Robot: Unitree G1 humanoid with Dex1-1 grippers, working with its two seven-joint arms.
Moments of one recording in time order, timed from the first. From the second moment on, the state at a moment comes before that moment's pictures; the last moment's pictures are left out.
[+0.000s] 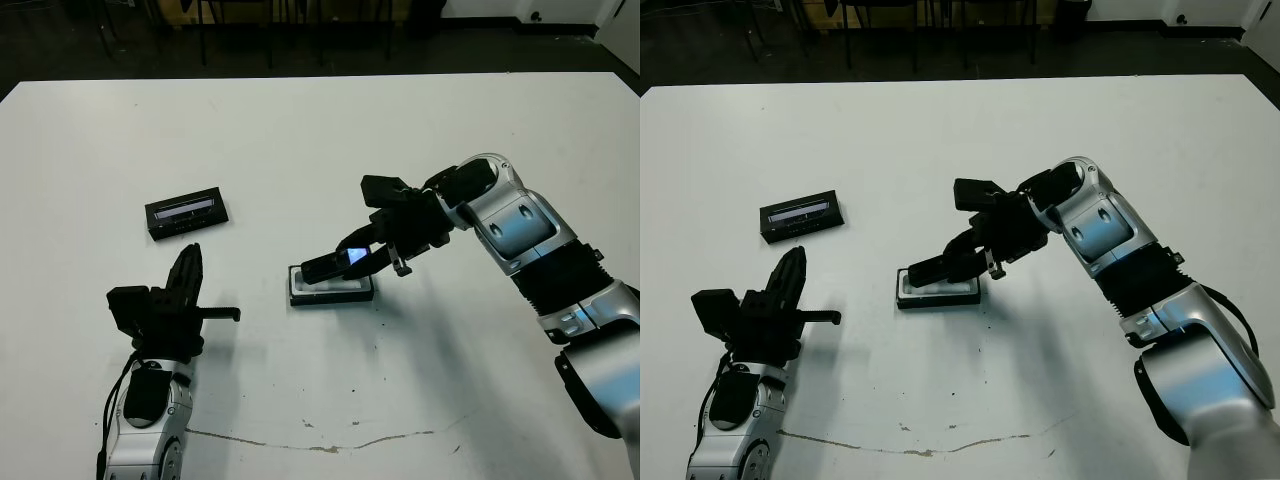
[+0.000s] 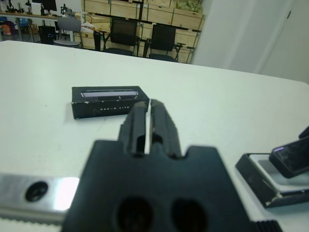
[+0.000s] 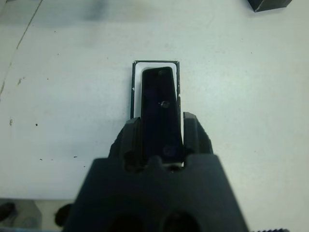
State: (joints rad) left arm 0.25 0.05 0.00 -0.28 -0.14 -0.03 -0.07; right arm -0.86 -0.51 0.53 0.33 -0.01 0.37 1.45
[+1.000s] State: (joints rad) left arm 0.26 0.05 0.00 -0.28 -0.14 -0.03 -0.07; right arm -0.84 -0.49 0.59 0.30 -0.10 0.31 1.42
